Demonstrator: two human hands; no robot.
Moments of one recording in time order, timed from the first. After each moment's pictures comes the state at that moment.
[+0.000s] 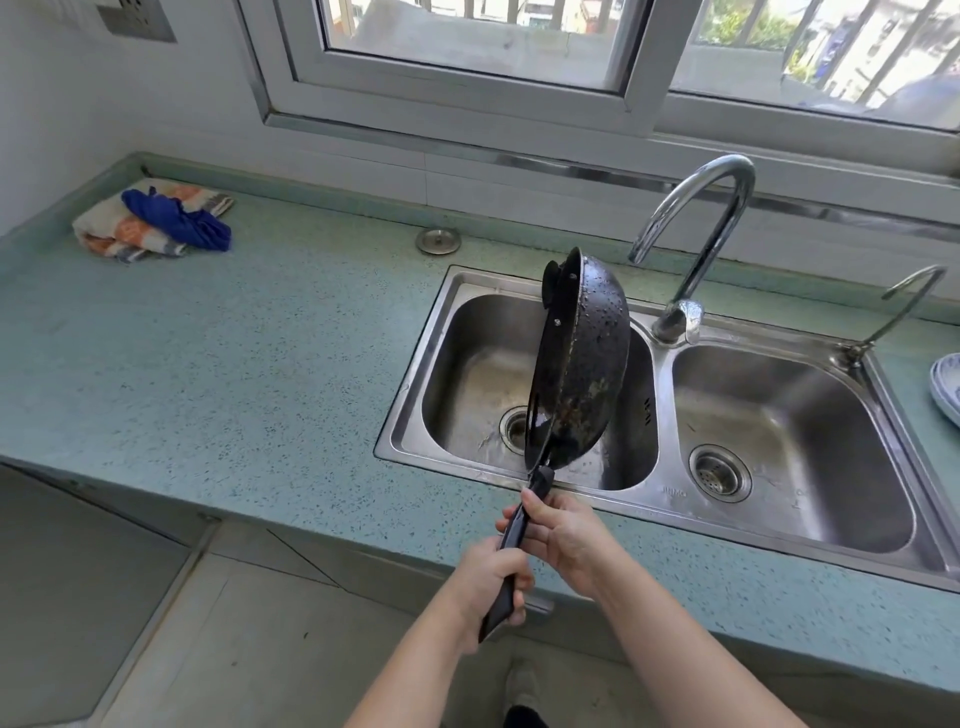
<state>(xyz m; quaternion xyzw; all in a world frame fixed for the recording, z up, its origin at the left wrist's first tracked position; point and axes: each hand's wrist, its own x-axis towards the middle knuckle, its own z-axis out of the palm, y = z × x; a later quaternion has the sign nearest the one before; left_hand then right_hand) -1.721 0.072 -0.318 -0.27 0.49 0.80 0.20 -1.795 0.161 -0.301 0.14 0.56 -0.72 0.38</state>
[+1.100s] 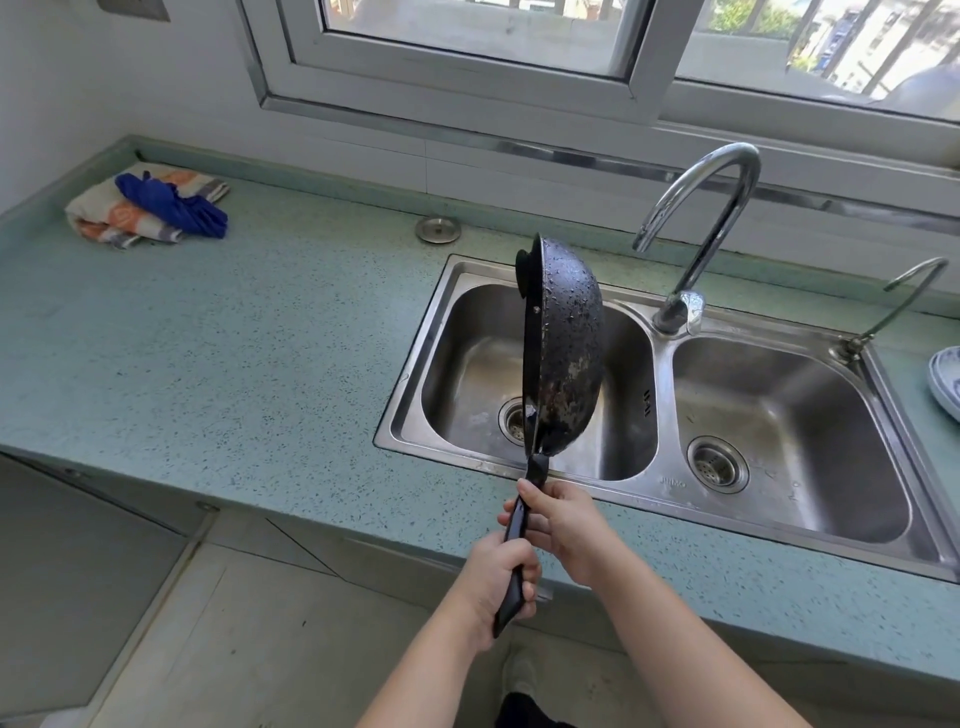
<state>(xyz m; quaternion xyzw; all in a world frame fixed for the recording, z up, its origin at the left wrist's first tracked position) -1.717 0.082 -0.312 -0.31 0.45 0.82 0.18 -1.793 0.159 -0.292 0.13 0.63 -0.67 0.37</state>
